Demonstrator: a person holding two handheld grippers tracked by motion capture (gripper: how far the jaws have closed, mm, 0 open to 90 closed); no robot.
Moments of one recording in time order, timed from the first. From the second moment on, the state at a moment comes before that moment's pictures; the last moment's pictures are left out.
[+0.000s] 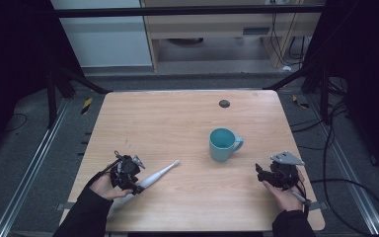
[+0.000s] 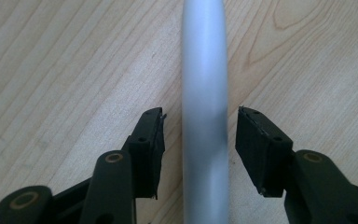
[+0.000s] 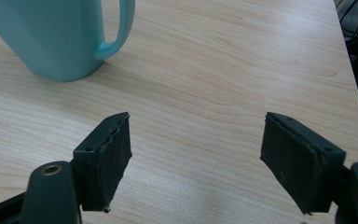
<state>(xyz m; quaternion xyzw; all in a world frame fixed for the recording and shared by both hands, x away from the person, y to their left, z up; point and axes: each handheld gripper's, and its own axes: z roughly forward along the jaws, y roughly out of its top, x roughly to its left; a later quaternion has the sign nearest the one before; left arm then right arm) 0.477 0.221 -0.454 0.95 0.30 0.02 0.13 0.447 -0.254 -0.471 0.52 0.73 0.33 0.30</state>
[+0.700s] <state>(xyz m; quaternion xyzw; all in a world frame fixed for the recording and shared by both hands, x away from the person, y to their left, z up) 0.482 0.213 -0.462 0.95 0.29 0.00 0.09 0.448 -0.254 -0.472 0.51 0.73 0.33 0.31</state>
